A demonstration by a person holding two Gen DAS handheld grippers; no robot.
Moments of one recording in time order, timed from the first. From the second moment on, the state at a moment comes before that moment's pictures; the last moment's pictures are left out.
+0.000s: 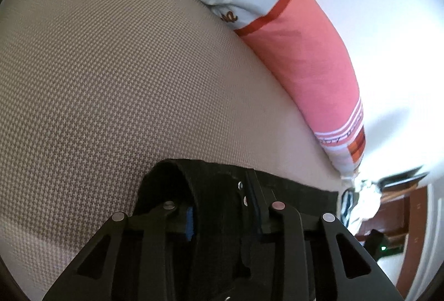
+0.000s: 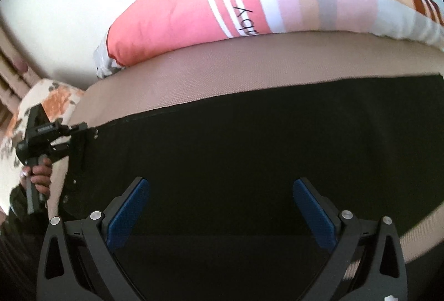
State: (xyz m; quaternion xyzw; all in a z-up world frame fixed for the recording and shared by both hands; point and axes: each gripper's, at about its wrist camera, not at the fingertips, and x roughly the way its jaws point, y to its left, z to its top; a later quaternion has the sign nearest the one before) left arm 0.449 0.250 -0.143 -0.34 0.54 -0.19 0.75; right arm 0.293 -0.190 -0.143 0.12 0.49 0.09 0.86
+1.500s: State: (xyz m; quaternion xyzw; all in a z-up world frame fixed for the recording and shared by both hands) left arm 0.347 0.225 -0.018 -0.24 0.39 -0.23 0.86; right arm 0.449 -0.159 -0.165 -0.21 0.56 0.44 0.67
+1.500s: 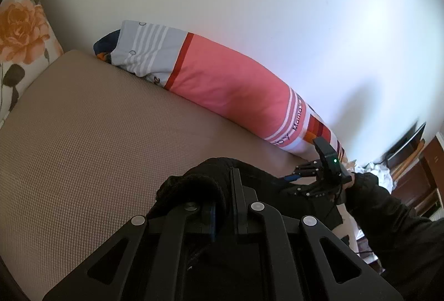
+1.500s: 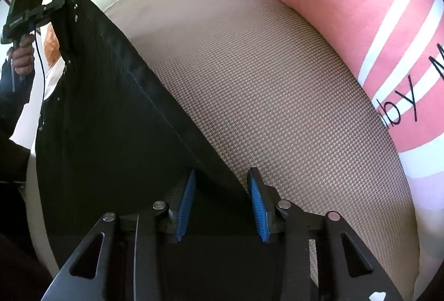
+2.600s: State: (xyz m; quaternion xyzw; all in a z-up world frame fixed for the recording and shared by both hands) left arm 0.285 0.236 0.004 -0.19 0.38 -0.24 0.87; right arm 0.245 -0.157 -0.059 -0.22 0.42 0.23 0.85
